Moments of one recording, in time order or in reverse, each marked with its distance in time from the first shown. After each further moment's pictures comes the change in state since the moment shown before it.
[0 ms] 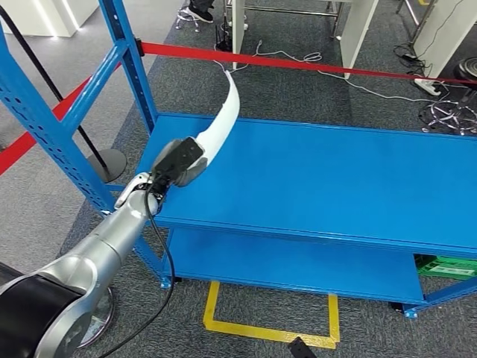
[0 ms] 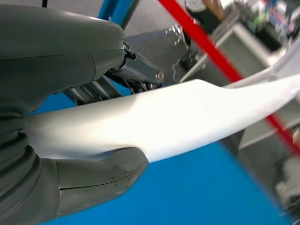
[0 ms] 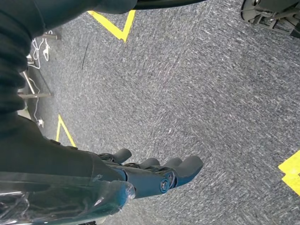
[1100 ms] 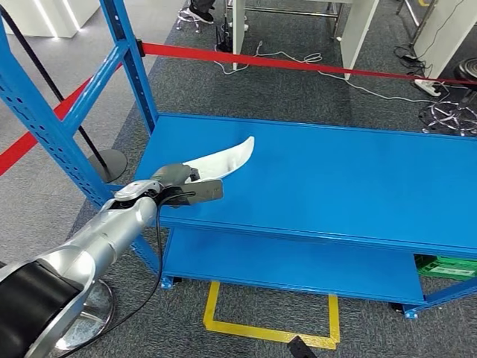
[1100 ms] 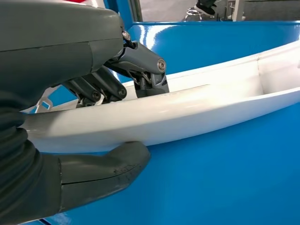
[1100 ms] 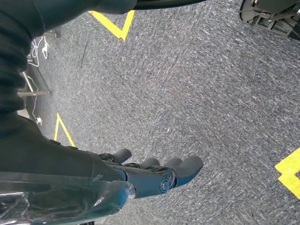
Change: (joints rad) left arm -0.078 0.043 -0.289 0.141 -0.320 -0.183 0.216; right arm -0.006 0.000 0.000 0.000 0.009 0.011 -0.002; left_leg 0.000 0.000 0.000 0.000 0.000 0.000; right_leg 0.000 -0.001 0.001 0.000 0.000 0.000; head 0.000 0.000
